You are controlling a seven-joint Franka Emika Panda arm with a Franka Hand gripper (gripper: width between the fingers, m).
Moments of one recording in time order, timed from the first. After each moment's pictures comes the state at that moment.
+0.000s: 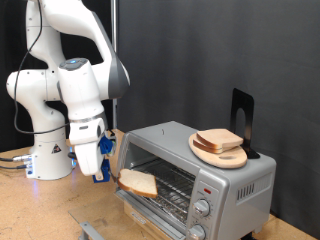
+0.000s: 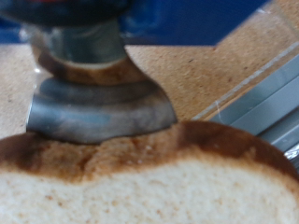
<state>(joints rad) -0.35 -0.15 0.29 -2.66 0.41 2.60 -0.56</state>
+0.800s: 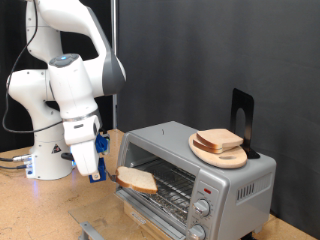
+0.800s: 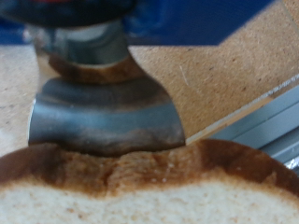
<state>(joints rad) -0.37 -0.15 0.23 -2.58 0.43 2.49 -0.72</state>
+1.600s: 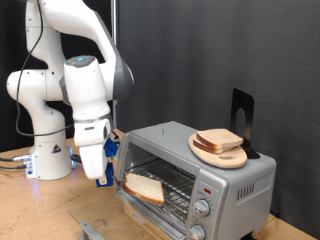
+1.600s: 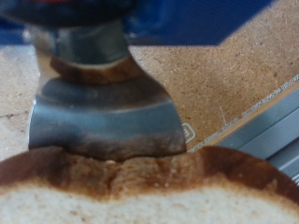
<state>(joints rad) -0.37 -0.07 0.28 -2.56 0.30 2.57 -0.50</state>
